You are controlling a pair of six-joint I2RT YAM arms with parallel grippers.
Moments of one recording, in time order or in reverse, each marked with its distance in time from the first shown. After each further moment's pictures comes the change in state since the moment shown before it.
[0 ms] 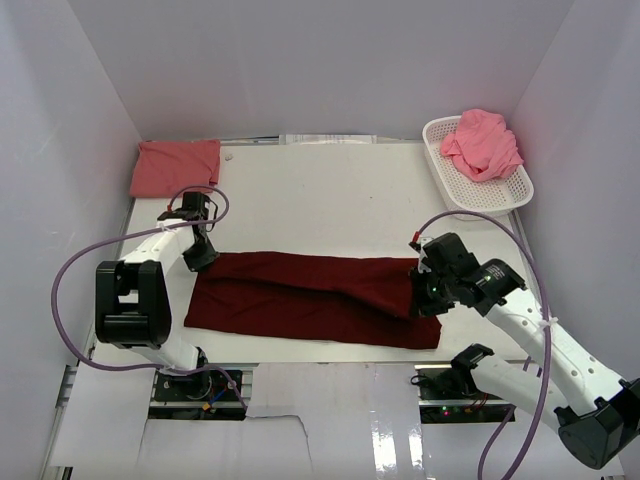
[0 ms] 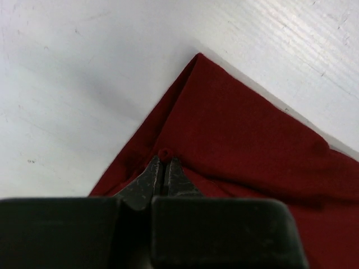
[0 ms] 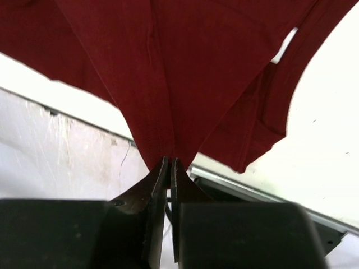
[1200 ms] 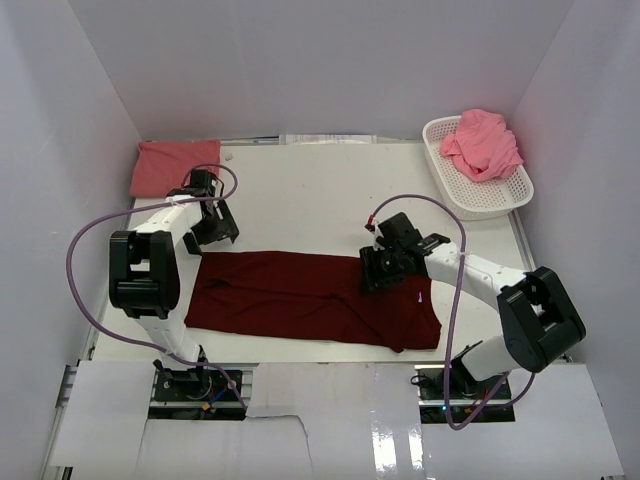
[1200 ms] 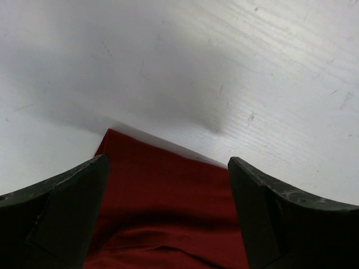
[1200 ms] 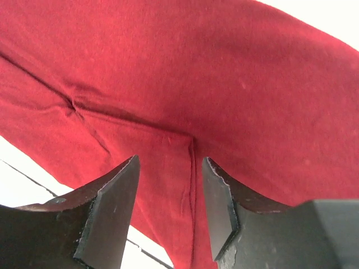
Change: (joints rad) left arm -0.023 0.204 0.222 0.030 0.110 0.052; right arm 0.013 0.558 -0.020 0.585 -0.116 -0.036
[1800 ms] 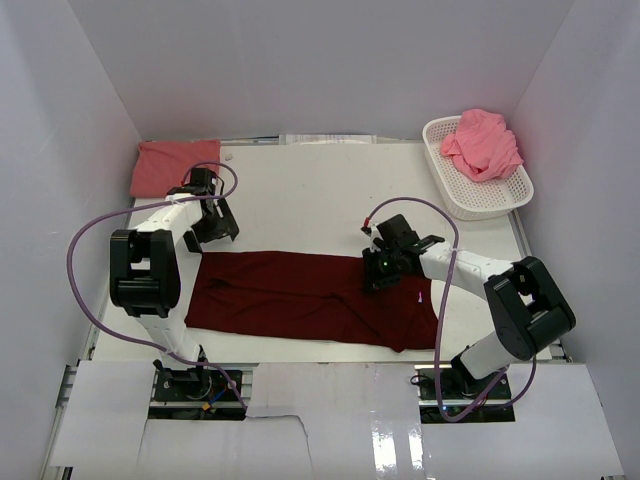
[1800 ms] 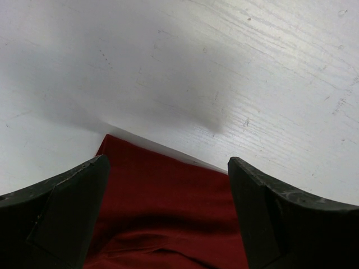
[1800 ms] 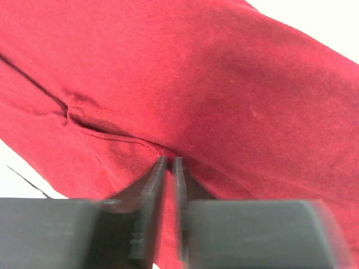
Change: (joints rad) left arm 0.000 0.012 0.027 0.000 -0.002 0.002; right arm -0.024 0.082 -0.026 0.108 -0.074 -0.038
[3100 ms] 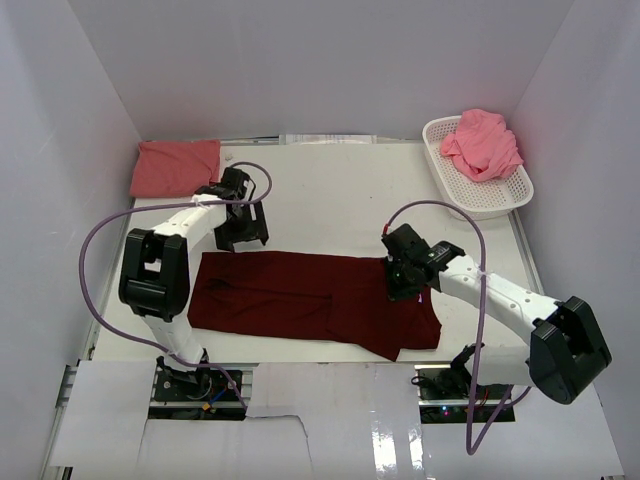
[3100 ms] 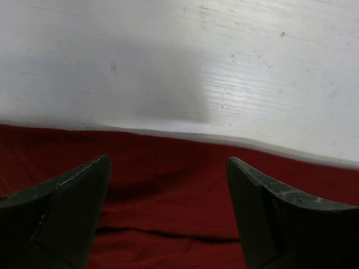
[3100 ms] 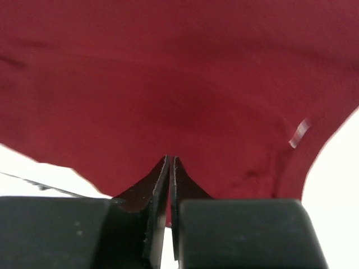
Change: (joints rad) left arm -0.178 -0.003 0.020 -0.007 0.103 0.039; right arm 0.103 -0.259 0.038 -0.367 0.305 0.167
